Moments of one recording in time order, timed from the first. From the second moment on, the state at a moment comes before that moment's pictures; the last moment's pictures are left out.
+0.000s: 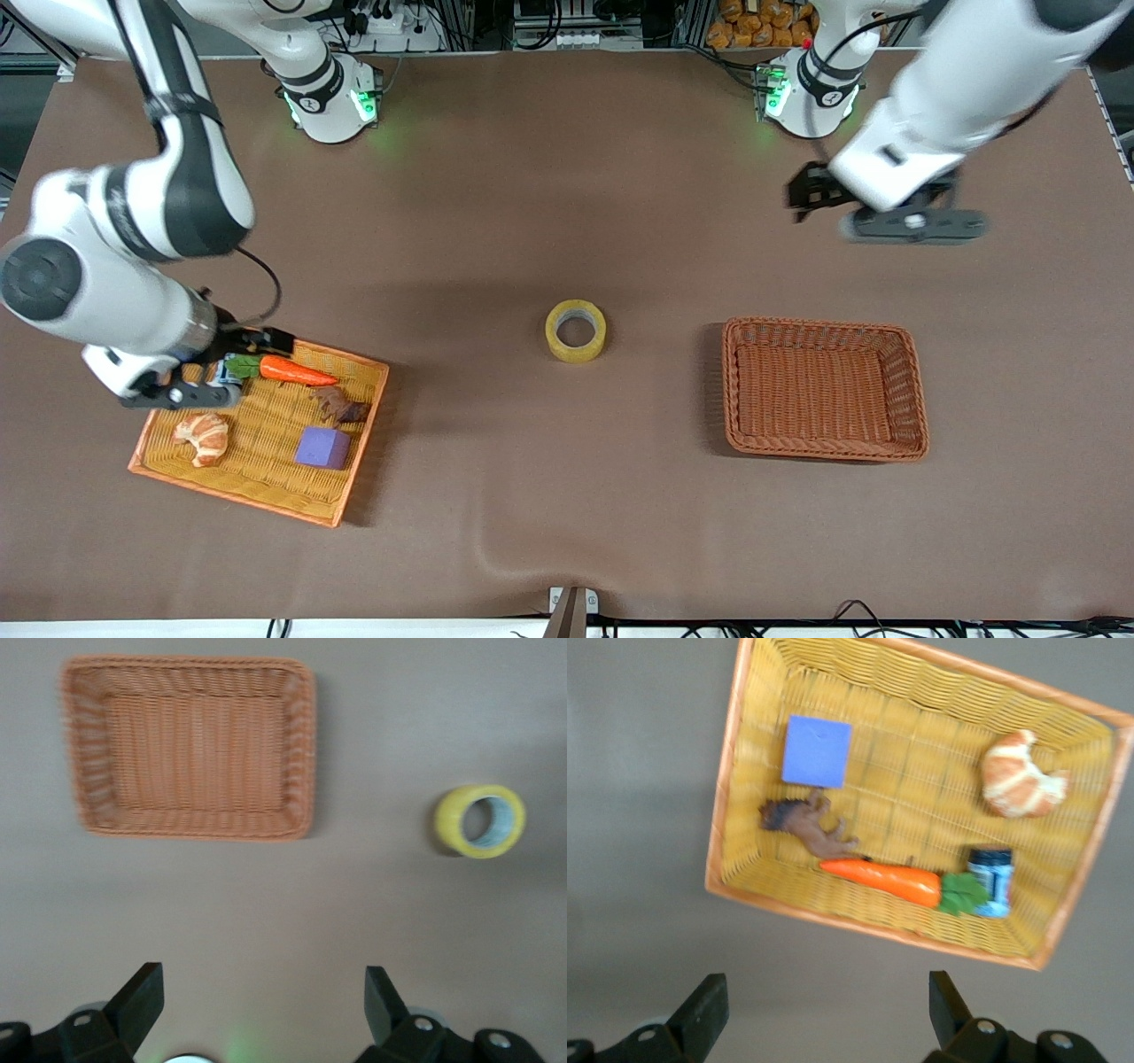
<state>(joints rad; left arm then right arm) -0.11 0.09 -0.35 -1.55 0.00 1.57 -0.41 0.10 0.29 0.01 -1.59 -0.03 1.78 0.08</state>
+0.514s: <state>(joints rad) -0.35 0.32 -0.41 -1.63 0.04 1.81 -0.66 0.06 0.07 0.01 -1.62 -0.03 1.69 -0.03</state>
